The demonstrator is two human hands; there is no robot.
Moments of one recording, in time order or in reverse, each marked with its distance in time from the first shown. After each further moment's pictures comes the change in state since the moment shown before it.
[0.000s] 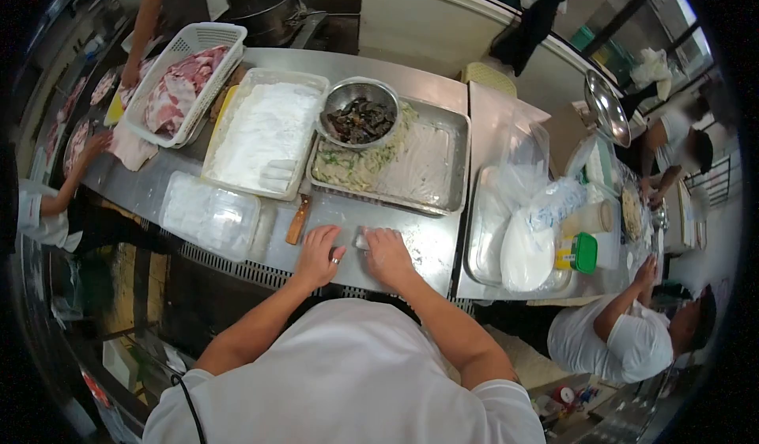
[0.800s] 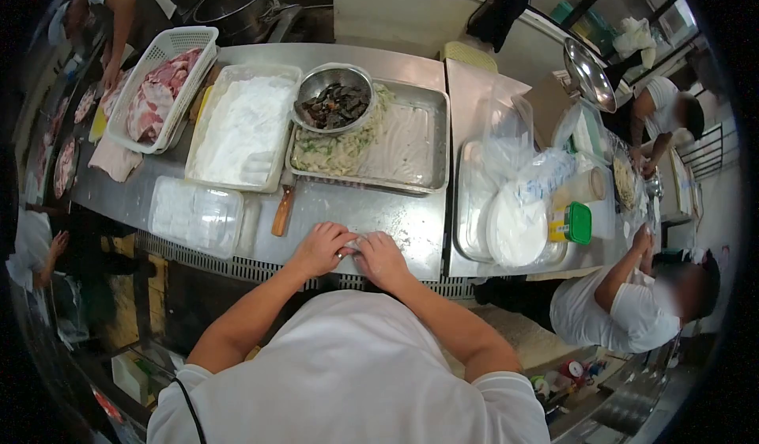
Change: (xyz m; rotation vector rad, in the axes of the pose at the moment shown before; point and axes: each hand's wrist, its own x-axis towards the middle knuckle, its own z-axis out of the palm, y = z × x) left_hand 0.015 0.009 0.018 -0.015 -0.285 0.284; right_hand -0.052 0.002 0.022 0.087 0.210 -0.125
